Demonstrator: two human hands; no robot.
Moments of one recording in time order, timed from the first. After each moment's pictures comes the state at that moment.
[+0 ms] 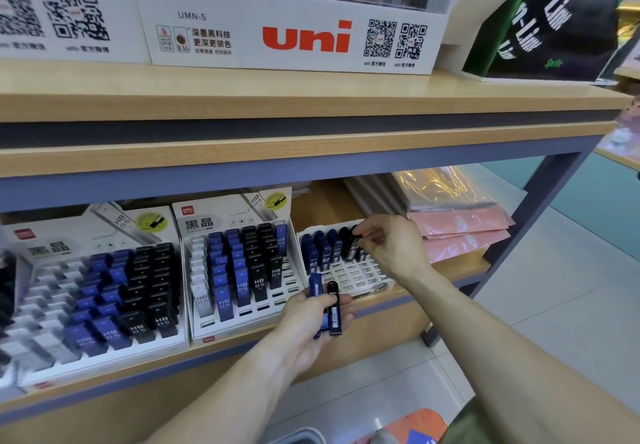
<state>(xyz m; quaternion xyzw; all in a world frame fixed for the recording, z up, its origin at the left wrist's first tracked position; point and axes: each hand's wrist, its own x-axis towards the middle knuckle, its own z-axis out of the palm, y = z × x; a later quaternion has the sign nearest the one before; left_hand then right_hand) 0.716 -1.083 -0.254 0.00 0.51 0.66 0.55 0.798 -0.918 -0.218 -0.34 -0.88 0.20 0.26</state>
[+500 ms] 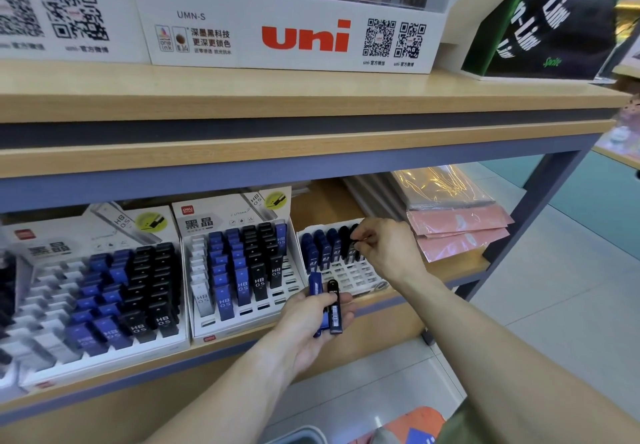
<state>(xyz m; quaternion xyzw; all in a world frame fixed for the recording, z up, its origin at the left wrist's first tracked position) 0.714 -1.084 -0.254 0.00 0.51 0.65 0.56 0.793 -0.917 -0.229 -0.33 -0.89 0.17 0.25</state>
